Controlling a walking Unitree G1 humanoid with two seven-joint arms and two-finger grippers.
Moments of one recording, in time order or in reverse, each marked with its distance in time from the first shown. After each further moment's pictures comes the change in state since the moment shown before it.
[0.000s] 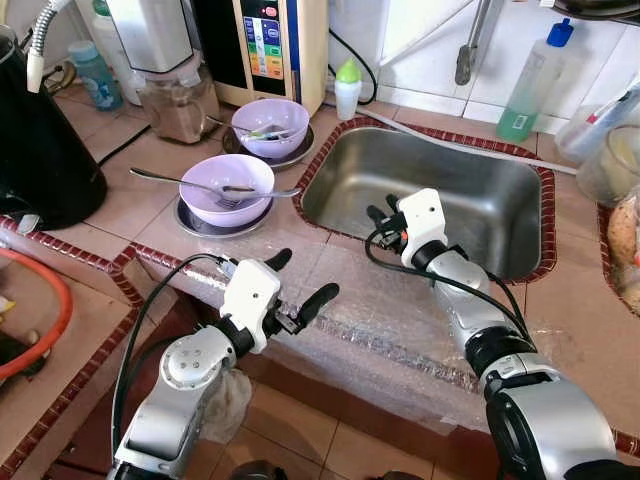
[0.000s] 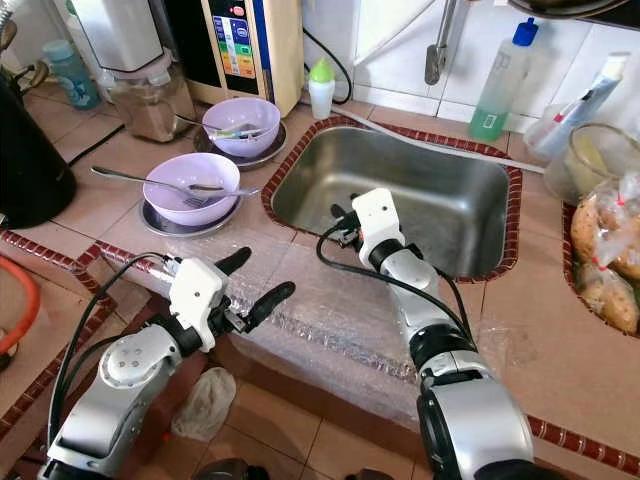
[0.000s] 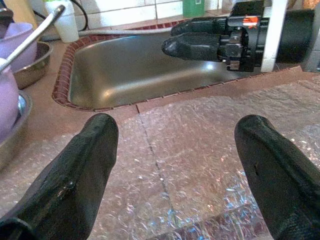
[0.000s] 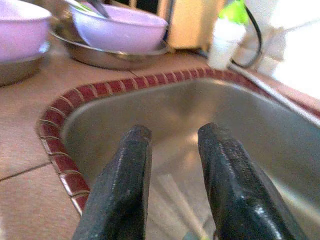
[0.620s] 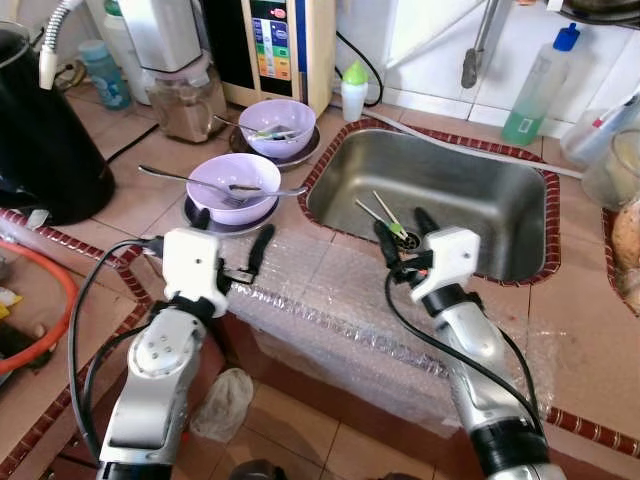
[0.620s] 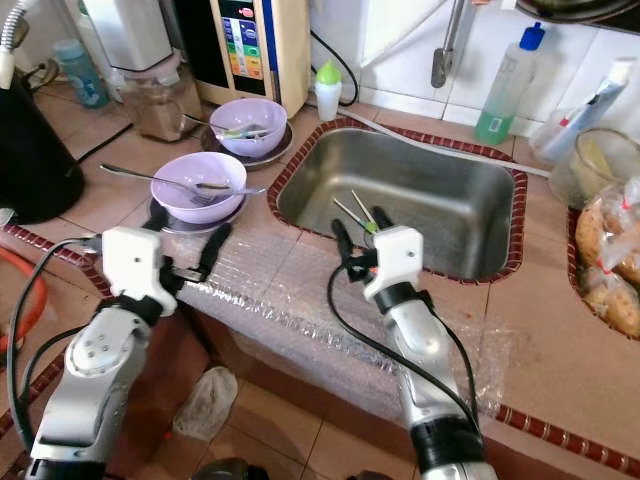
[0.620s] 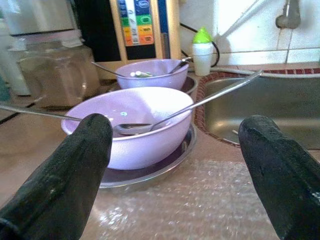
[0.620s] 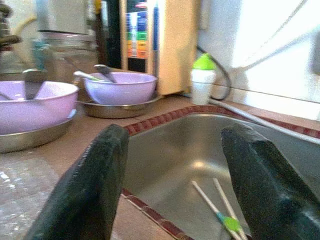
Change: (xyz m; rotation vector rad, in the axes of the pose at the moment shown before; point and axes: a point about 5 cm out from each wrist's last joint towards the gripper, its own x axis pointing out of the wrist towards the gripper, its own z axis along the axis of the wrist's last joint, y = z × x) left arm -0.021 0.044 0.020 -0.013 -0.109 0.477; right arm -0.066 0.028 0.011 0.159 -0.195 -0.223
